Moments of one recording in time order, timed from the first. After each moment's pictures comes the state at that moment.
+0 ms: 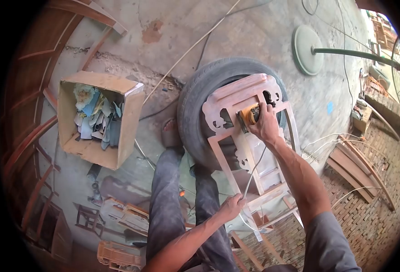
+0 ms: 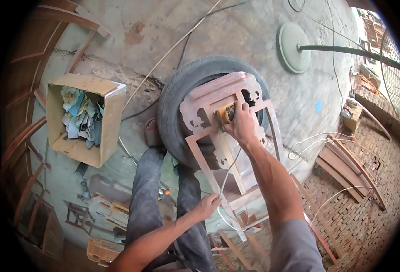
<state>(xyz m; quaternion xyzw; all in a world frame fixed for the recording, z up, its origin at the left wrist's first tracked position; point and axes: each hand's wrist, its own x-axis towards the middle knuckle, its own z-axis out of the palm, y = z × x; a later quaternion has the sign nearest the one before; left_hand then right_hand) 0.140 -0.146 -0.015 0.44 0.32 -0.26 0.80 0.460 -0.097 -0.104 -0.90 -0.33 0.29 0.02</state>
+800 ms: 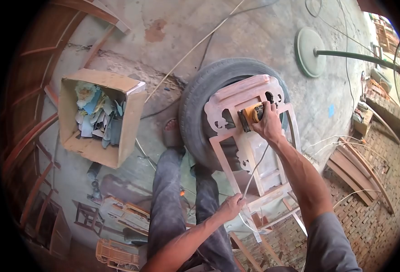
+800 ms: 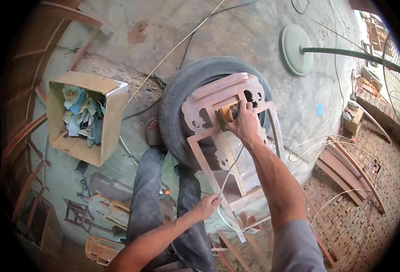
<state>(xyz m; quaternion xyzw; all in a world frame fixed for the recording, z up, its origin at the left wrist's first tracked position) 0.139 -0.146 -0.017 0.47 0.32 -0.25 0.78 0.470 -0.094 -0.108 -0.90 -0.33 0.28 0.02</state>
